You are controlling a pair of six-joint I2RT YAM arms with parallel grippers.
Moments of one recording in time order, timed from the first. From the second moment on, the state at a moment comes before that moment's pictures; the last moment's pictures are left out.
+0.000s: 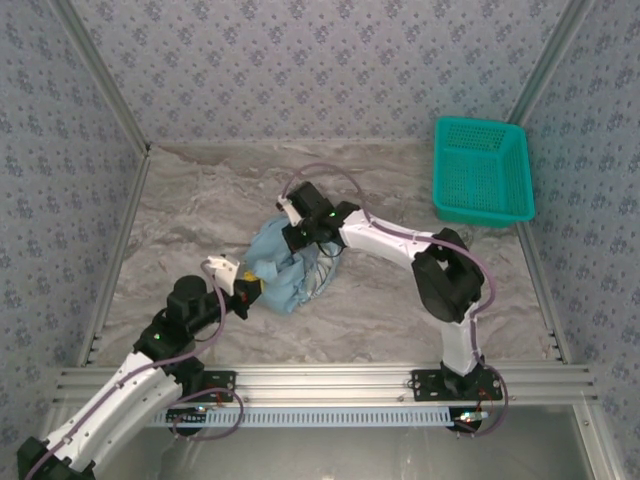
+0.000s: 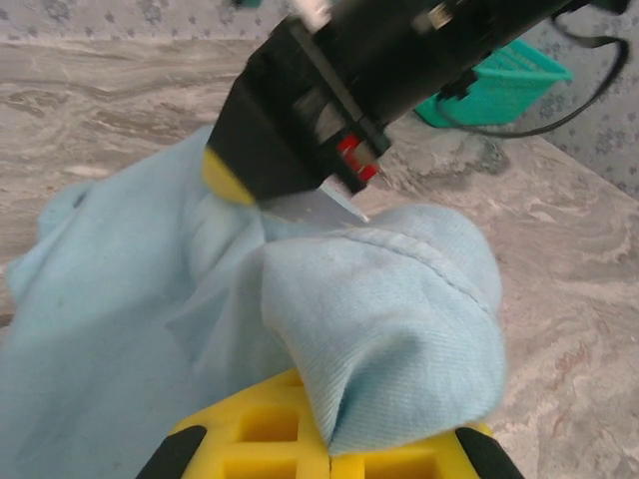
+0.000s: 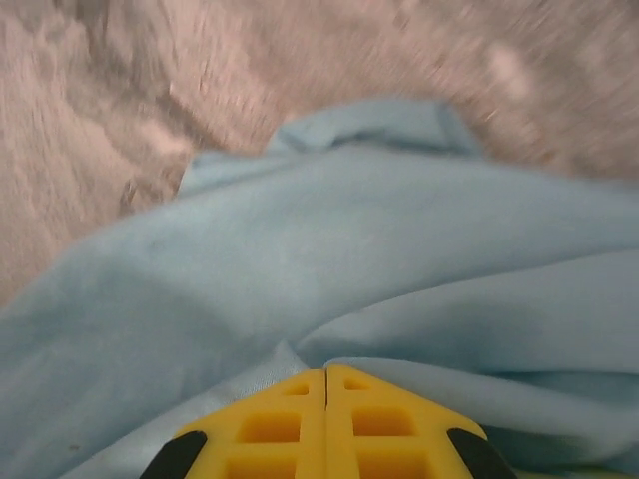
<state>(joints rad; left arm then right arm) -0.58 0.44 0.28 -0.14 0.18 -0.24 0.80 1.92 1.52 -0.45 -0.08 0.18</state>
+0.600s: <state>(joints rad) -0.54 0.92 1.10 -0.07 0.11 -0.20 0.64 1.15 1.43 -0.14 0.12 0.03</state>
